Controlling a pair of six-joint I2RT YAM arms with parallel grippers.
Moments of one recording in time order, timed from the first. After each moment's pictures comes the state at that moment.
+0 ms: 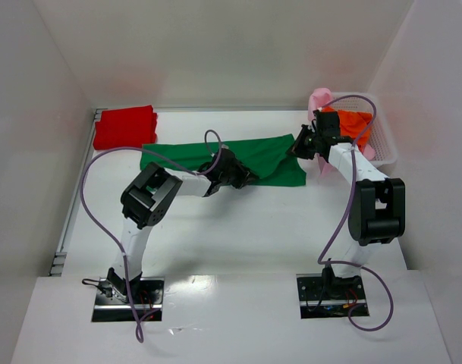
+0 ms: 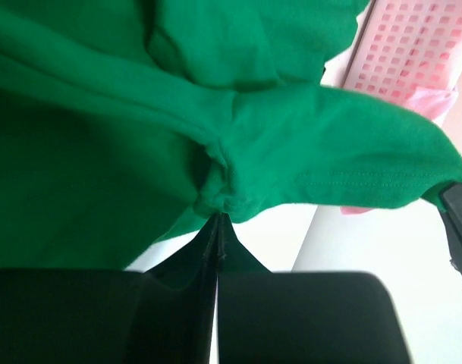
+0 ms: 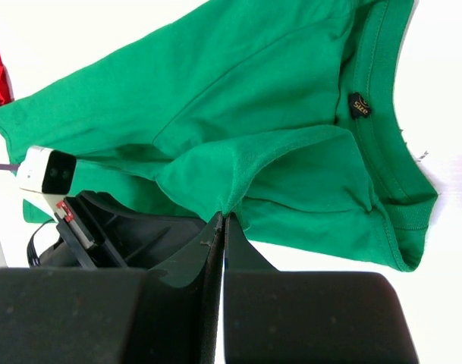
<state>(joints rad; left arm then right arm) -0.62 2.16 1.25 0.36 0.18 -1.37 0.06 1.69 1.24 -0.33 -0.30 0.51</state>
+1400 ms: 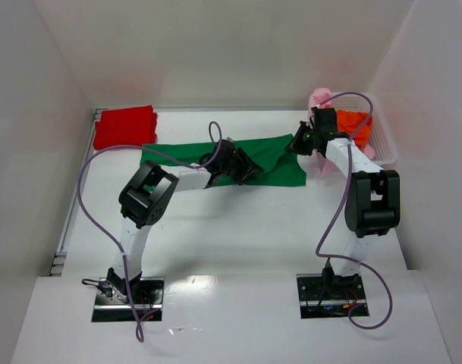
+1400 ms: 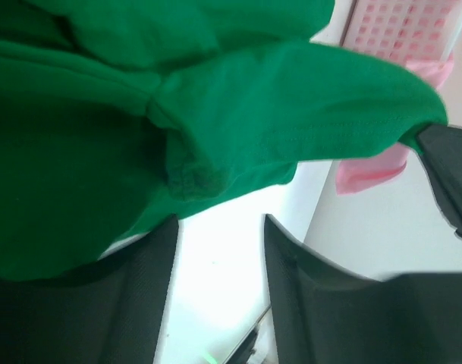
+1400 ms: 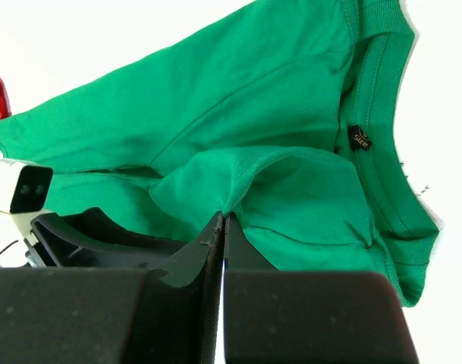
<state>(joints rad) -0.60 2.15 1.36 0.21 0.28 -1.27 0.06 1.78 1.31 -0.31 -0.30 0.51</state>
